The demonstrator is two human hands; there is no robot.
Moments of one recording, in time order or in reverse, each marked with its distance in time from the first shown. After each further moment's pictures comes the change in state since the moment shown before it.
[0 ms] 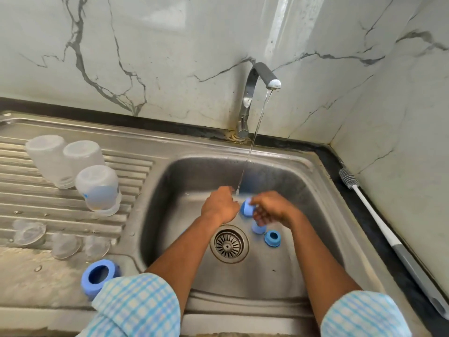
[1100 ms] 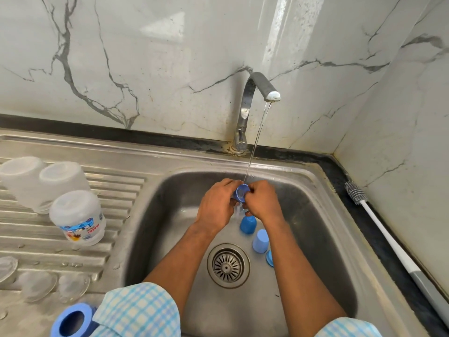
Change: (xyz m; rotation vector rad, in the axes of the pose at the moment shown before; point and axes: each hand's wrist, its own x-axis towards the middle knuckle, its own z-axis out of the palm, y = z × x) left_hand 0.031 0.003 -0.013 0.040 0.317 0.561; right_hand 0.036 -0.038 0.018 -0.200 0.442 -0.388
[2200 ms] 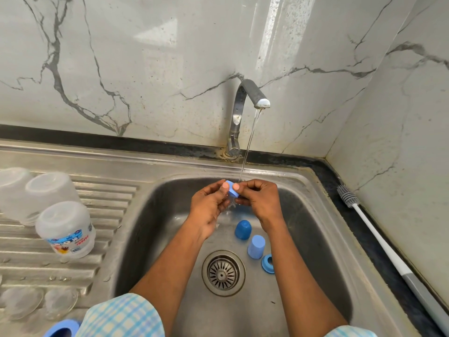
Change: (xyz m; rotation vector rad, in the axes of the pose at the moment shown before) left_hand 0.010 0.018 -0.011 -1.357 0.151 -0.798; right_hand -0.006 -0.006 -0.020 0.739 -0.006 -0.010
